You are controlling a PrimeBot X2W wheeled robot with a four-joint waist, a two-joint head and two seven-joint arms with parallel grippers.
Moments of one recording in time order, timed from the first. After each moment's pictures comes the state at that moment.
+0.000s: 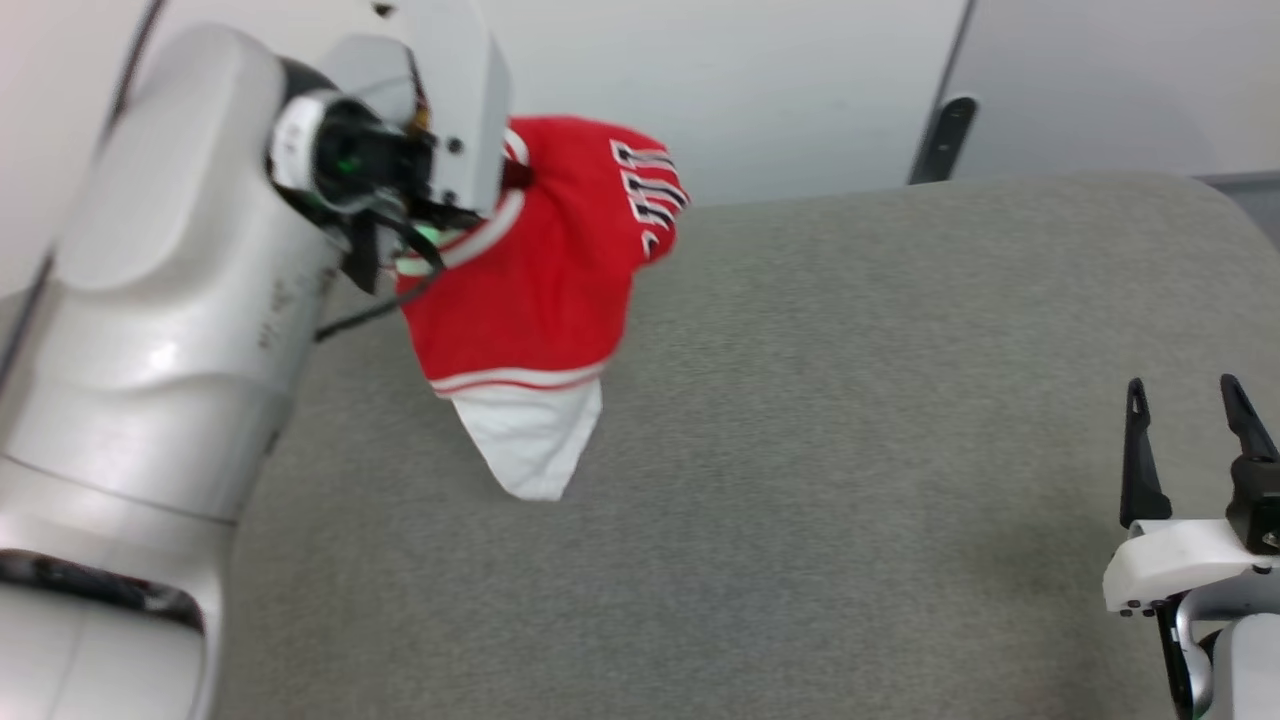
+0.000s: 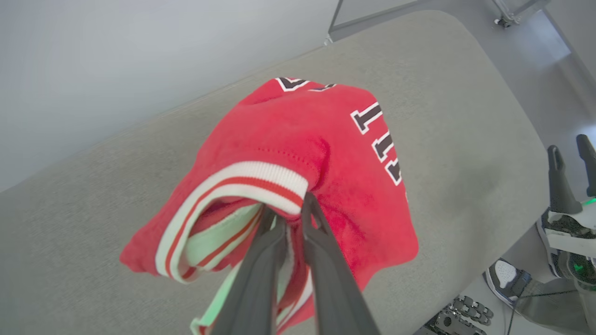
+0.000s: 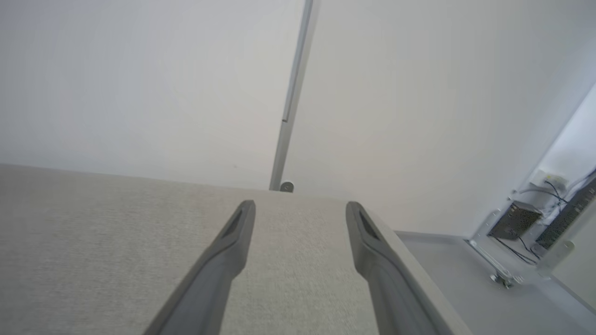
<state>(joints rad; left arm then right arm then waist) -1.25 0.30 -0.54 0.65 -0.87 -0.04 1.11 -0.28 -0.05 -0.27 0.31 -0.21 0.13 -0.26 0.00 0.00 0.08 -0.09</state>
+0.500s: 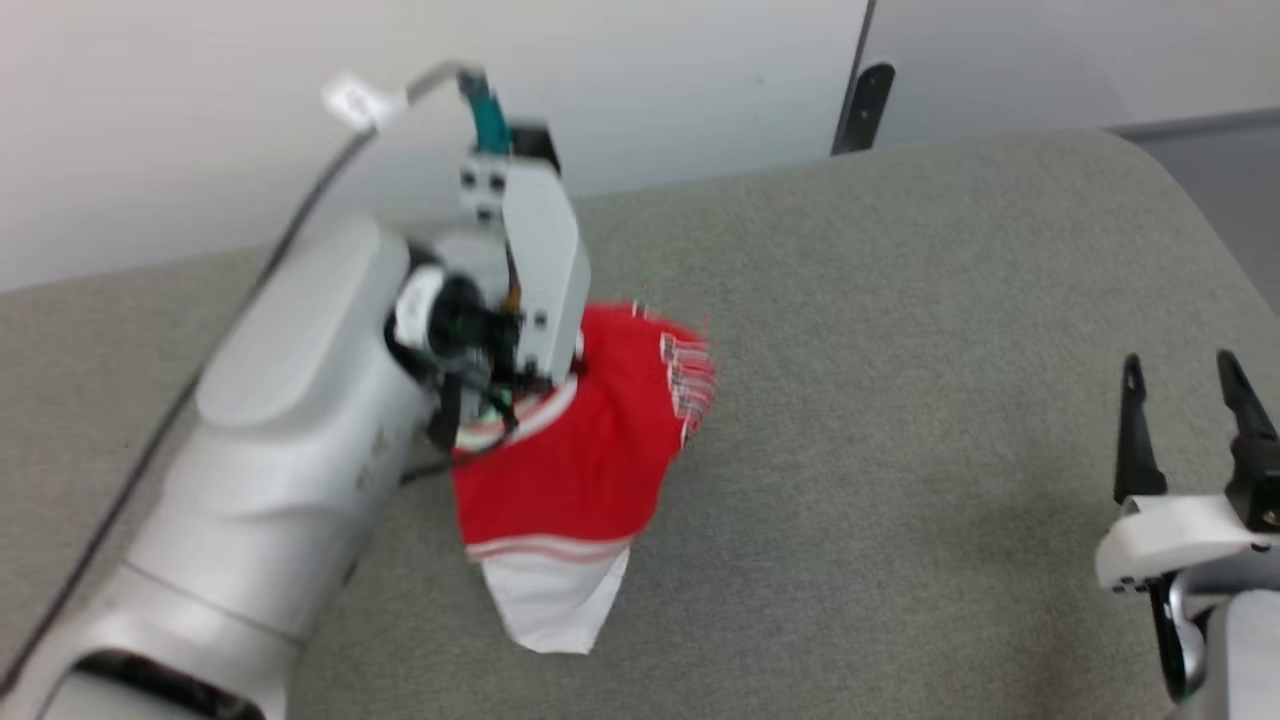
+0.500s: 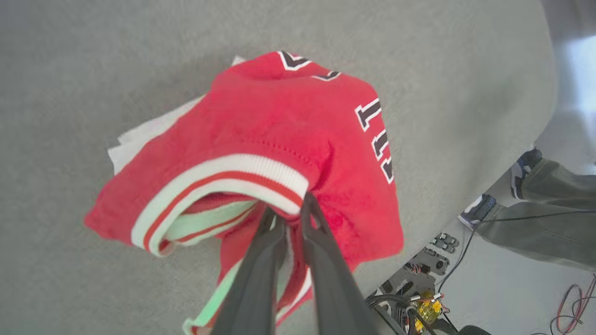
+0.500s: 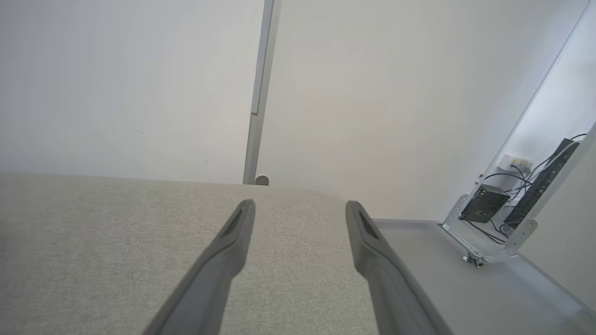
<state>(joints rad) -1.05 0.26 -0.60 0.58 -0.89 0.05 1.18 -0.31 -0.05 -0.26 0.31 -0.19 0.13 -0.26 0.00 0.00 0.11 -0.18</state>
